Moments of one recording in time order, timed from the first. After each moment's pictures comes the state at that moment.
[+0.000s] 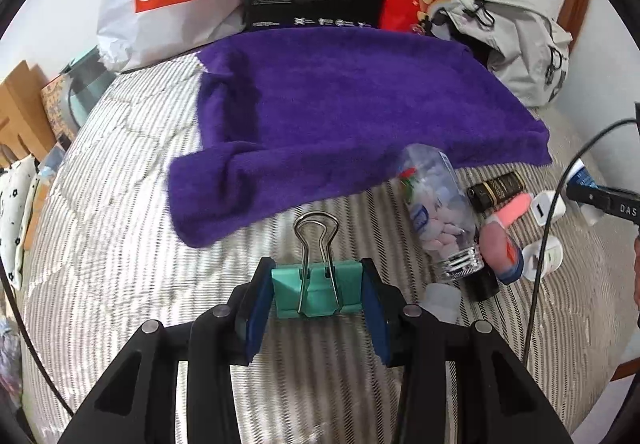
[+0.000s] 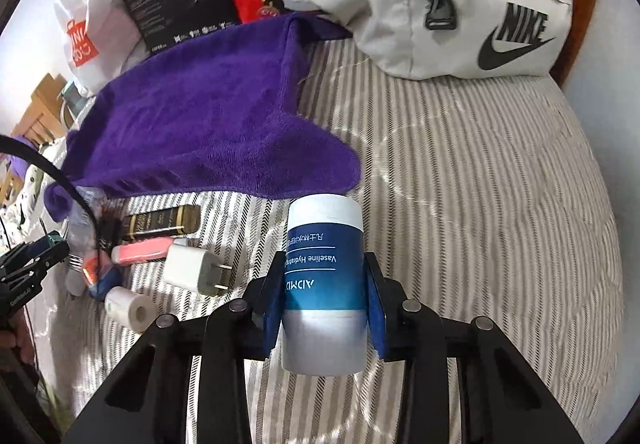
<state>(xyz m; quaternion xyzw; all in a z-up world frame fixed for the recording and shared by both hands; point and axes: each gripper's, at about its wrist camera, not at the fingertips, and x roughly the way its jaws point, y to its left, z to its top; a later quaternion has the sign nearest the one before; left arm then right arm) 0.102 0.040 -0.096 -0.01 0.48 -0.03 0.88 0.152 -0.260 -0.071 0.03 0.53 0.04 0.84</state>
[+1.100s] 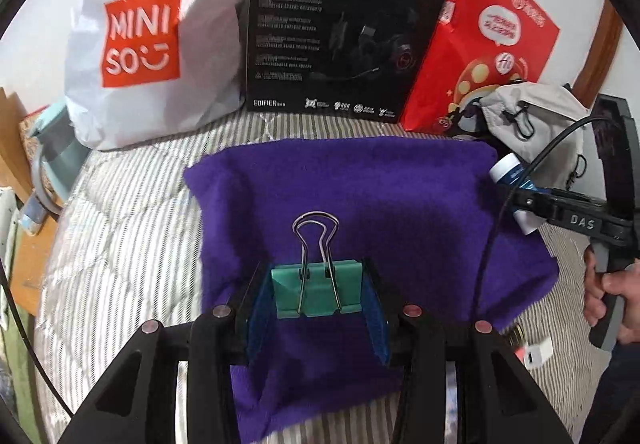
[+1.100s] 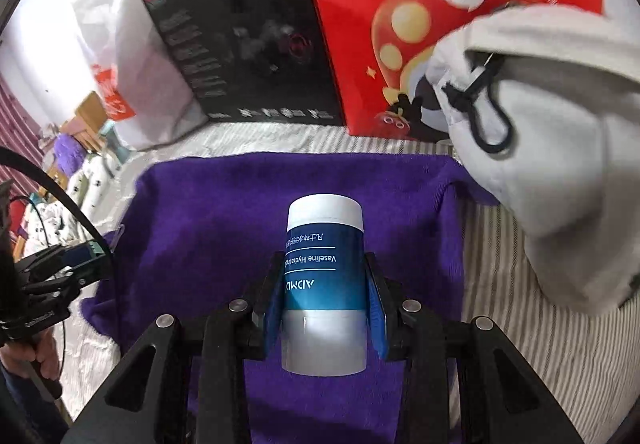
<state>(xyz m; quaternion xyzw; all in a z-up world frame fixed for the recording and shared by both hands) 0.233 0.056 -0.057 -0.05 0.45 -0.05 0.89 0.337 -0.165 -0.063 0.02 0.50 0.15 0.85</state>
